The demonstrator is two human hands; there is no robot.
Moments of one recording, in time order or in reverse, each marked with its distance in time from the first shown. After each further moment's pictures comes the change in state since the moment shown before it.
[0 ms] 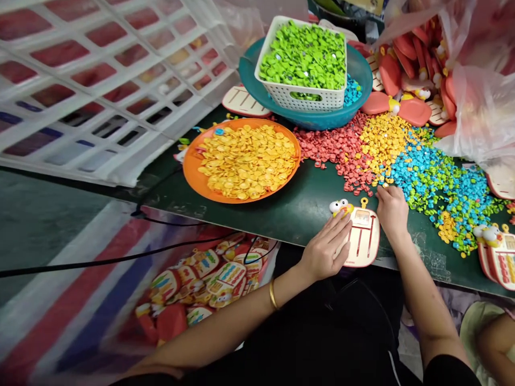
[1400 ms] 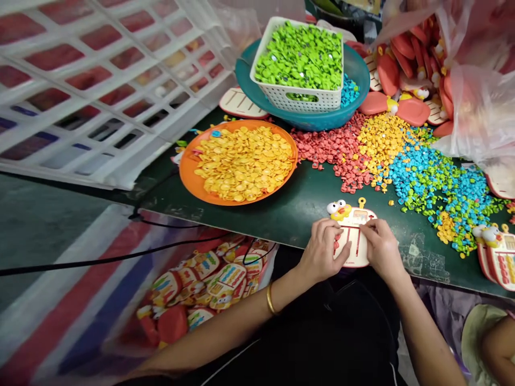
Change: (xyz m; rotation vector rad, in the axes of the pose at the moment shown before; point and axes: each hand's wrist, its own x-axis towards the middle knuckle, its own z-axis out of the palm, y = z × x) left_hand 0.006 0.008 0.003 0.066 0.086 -0.172; right_hand -0.071 -0.028 -0.012 0.291 -0.108 -0.174
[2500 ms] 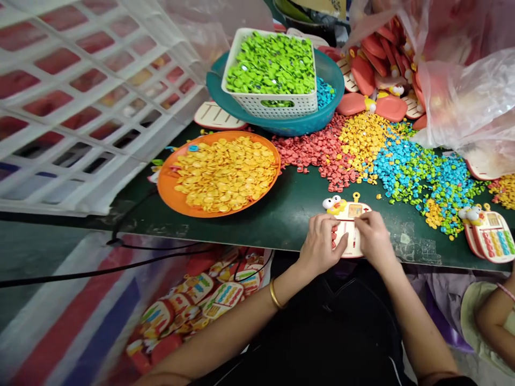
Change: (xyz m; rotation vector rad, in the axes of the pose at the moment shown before) left_hand 0.011 -0.001 0.010 0.040 -0.052 0.019; right_hand -0.004 -0.001 0.007 -0.079 0.088 0.065
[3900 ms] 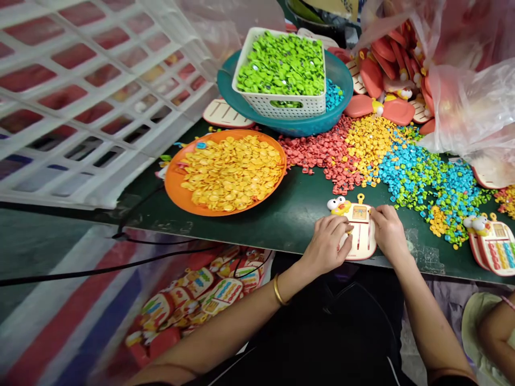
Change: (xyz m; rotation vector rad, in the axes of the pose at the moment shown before) left_hand 0.015 0.005 -0.007 -0.026 -0.141 0.043; right_hand 0.018 0.032 -0.016 -0.113 -0.023 0.026
